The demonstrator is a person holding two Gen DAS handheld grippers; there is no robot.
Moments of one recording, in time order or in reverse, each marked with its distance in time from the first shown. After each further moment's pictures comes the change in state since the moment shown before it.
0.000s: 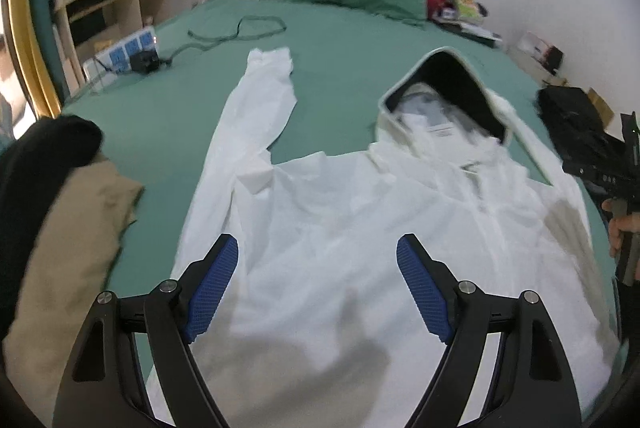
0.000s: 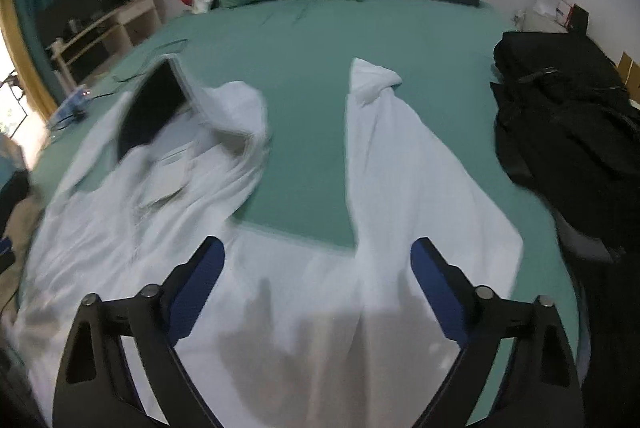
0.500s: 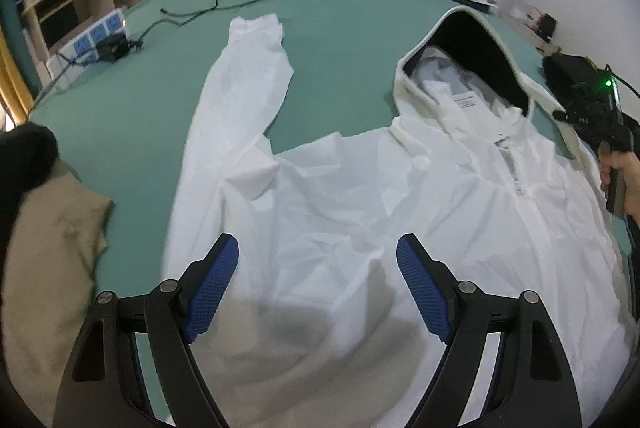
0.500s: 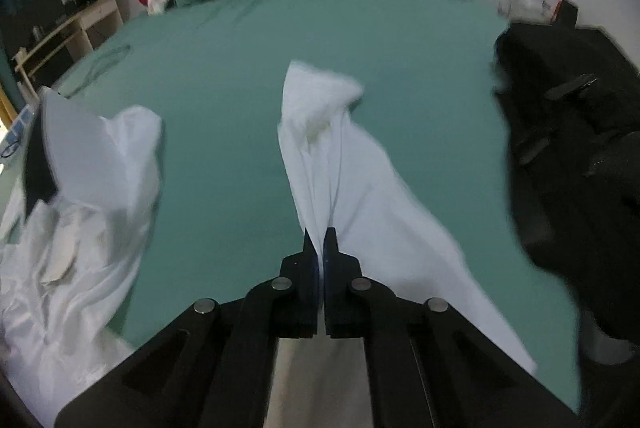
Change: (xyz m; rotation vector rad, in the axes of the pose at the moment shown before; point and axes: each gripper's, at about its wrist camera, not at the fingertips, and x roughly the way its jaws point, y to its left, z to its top) left arm 0.042 0.016 0.014 0.092 0.081 -0.046; right arm 0.051 -0.037 0.037 0.010 -0.028 -0.087
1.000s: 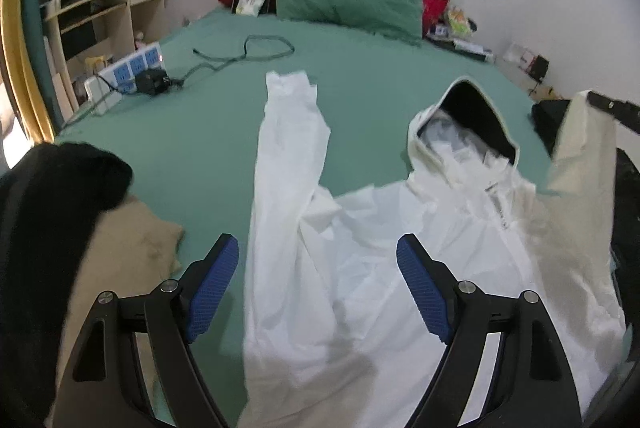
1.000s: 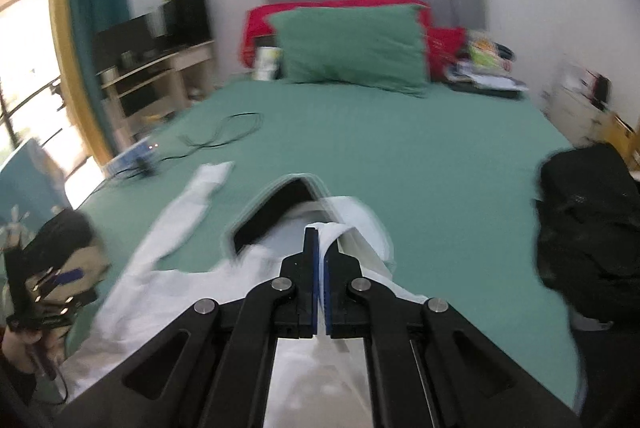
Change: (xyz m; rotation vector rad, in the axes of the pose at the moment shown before) left arm -0.063 0.051 0.001 -0.044 -0.170 -0.022; right arm -0.176 0.174 0.002 -0.123 -0.244 0.211
